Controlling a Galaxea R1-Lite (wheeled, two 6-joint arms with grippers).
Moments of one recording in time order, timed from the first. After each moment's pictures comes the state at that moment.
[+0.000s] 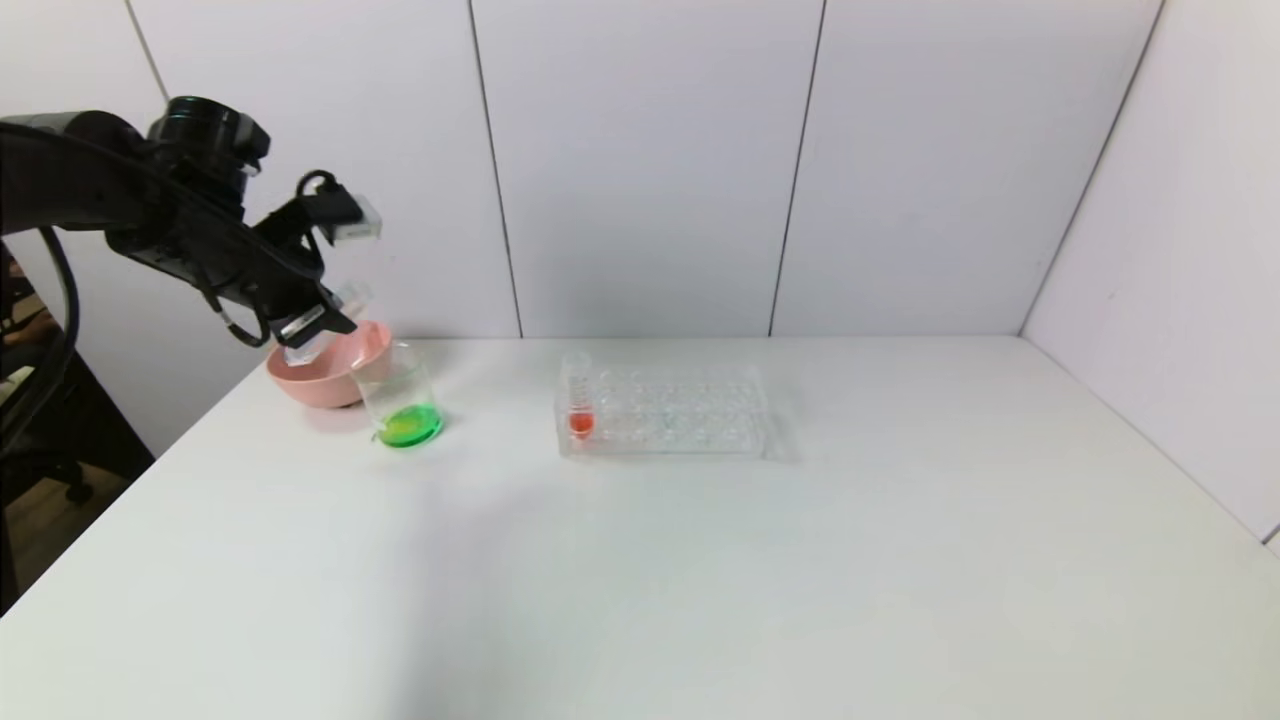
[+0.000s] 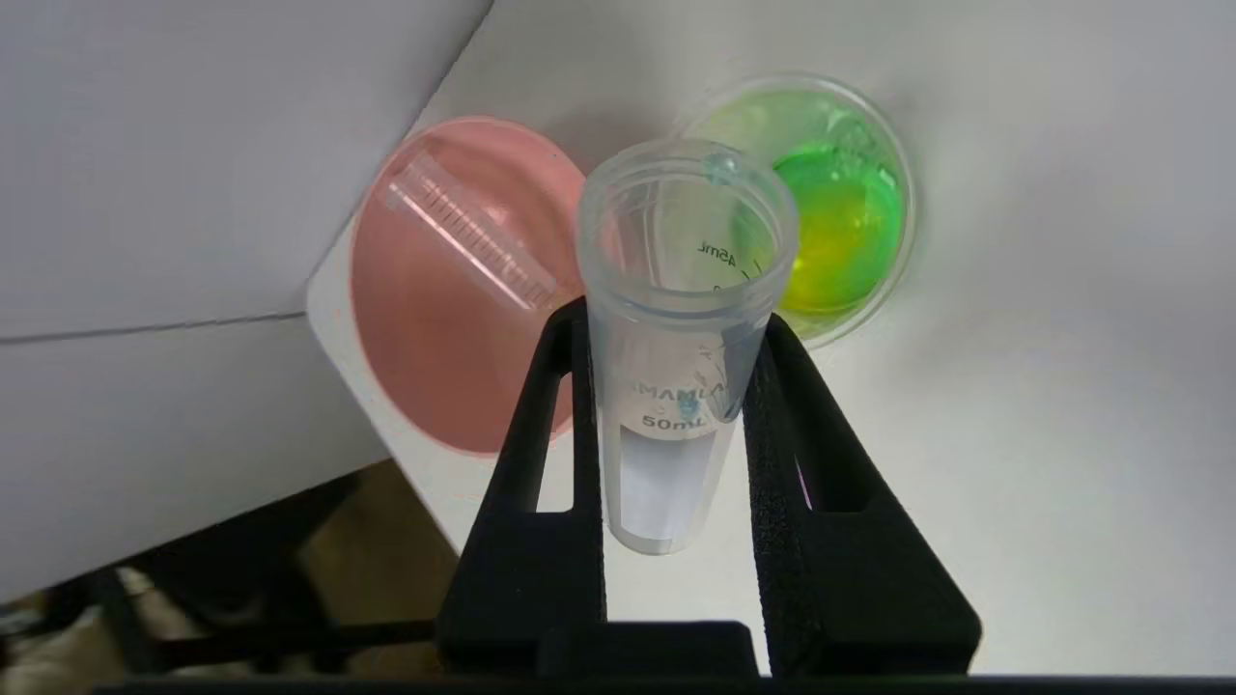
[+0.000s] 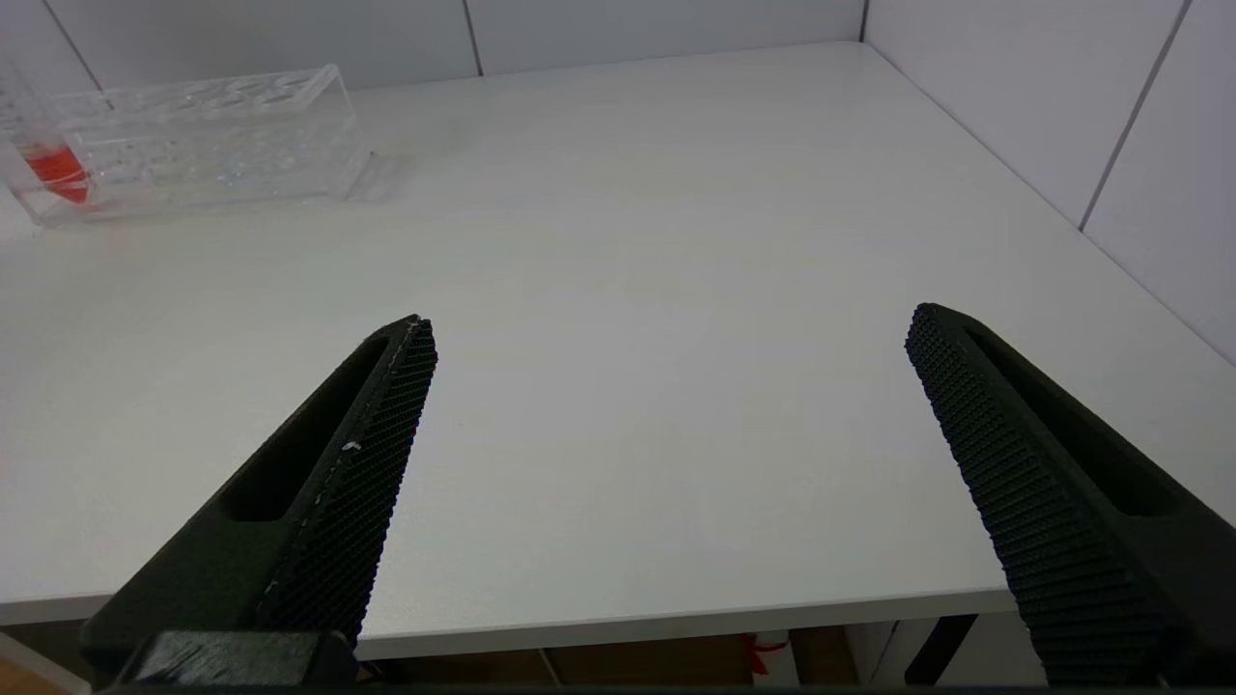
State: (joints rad) left arm 0.07 2.03 -1.95 0.65 -0.19 0.82; right arm 0.00 0.00 0.00 0.00 -0.04 0.09
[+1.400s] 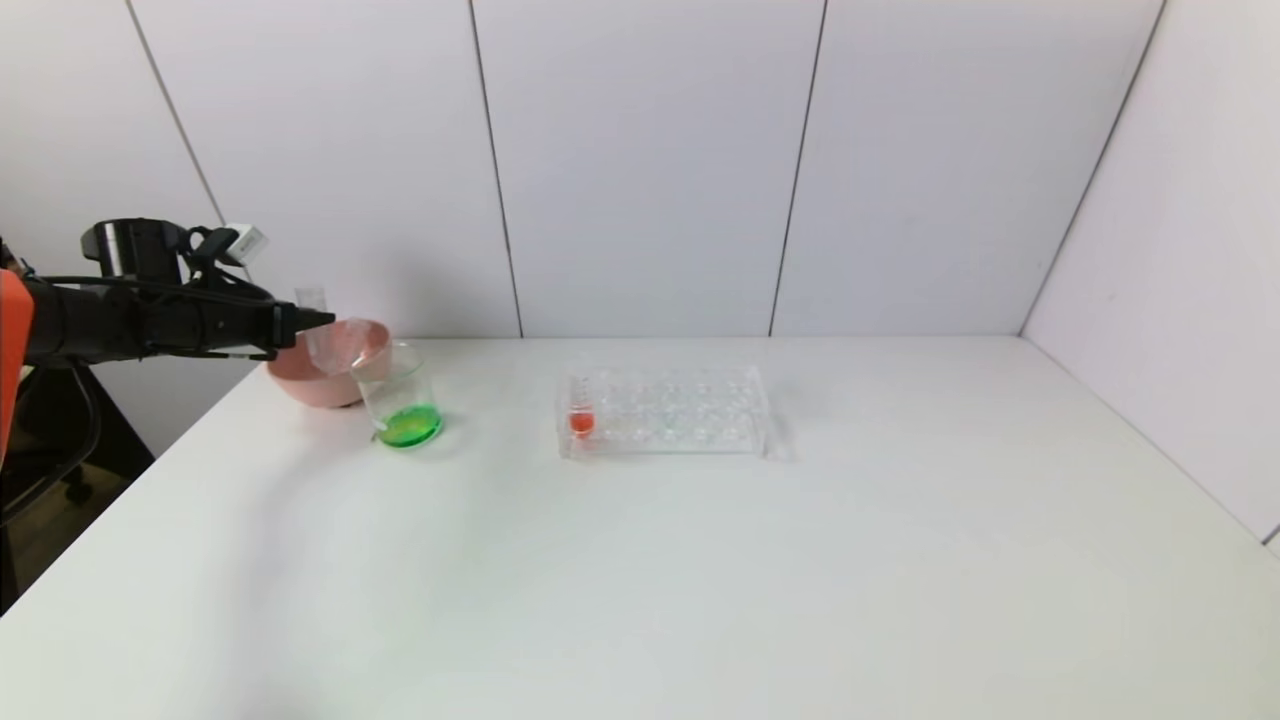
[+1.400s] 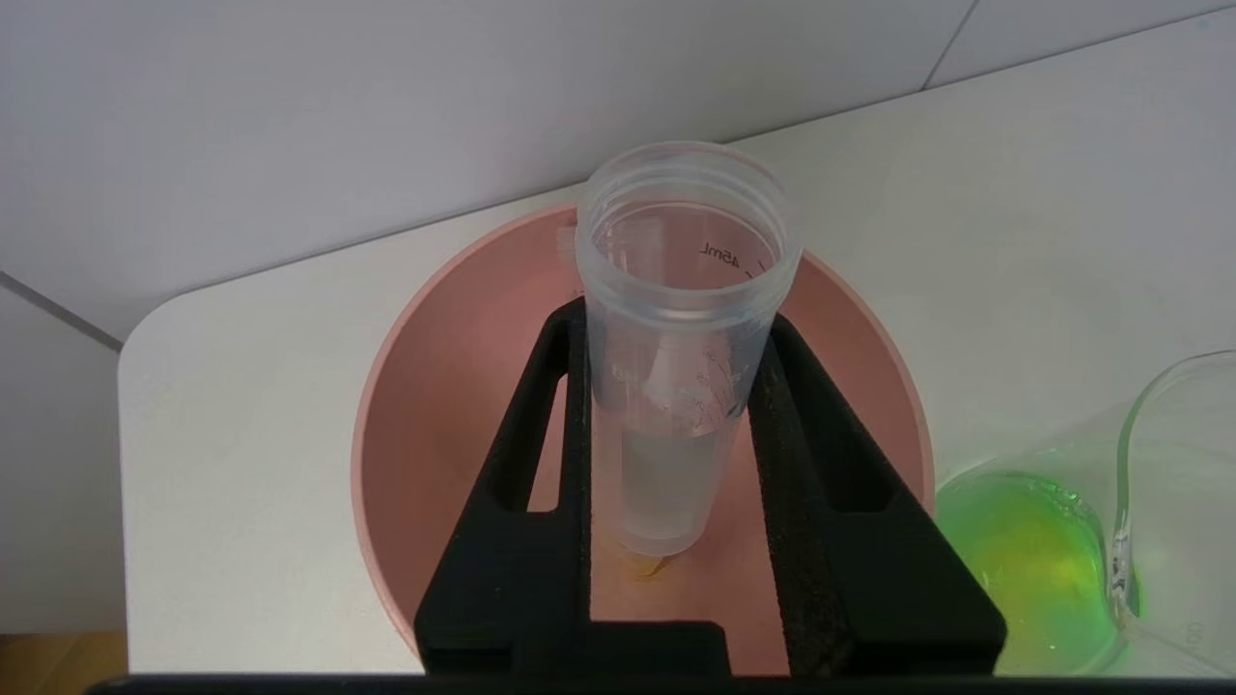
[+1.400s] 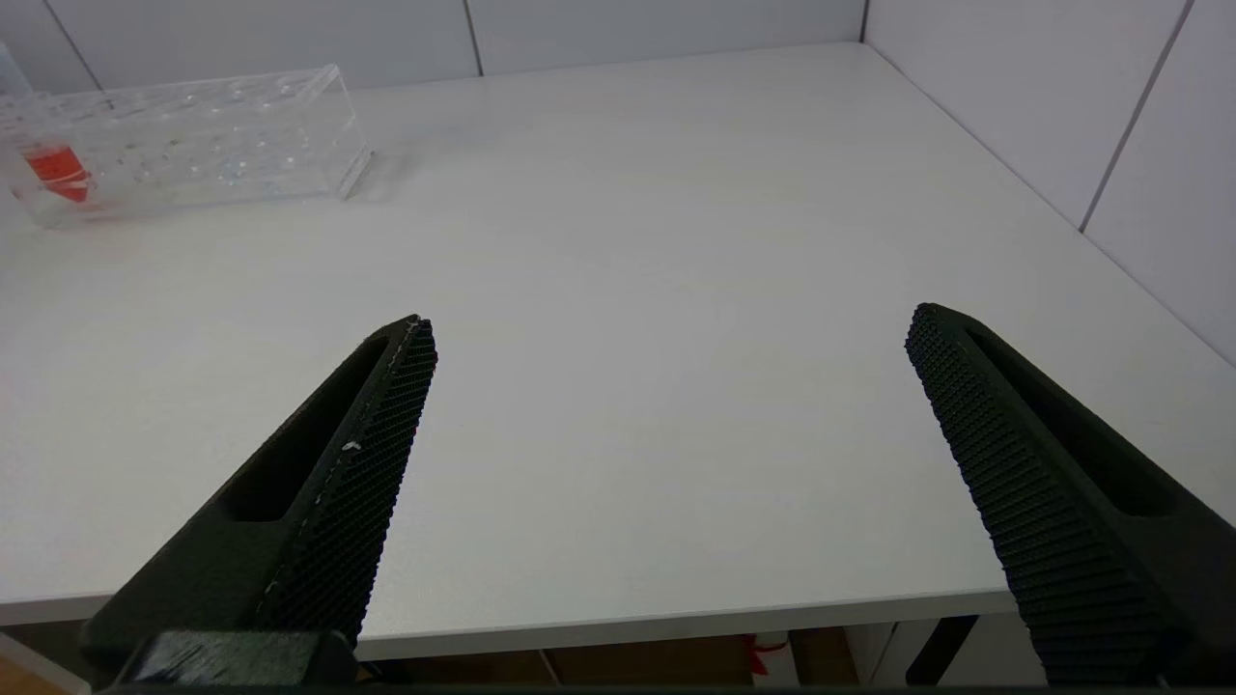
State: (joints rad) left arm 0.33 2.32 -1.82 -0.08 -0.66 0.26; right arm 0.00 0.00 0.00 0.00 -0.04 0.09
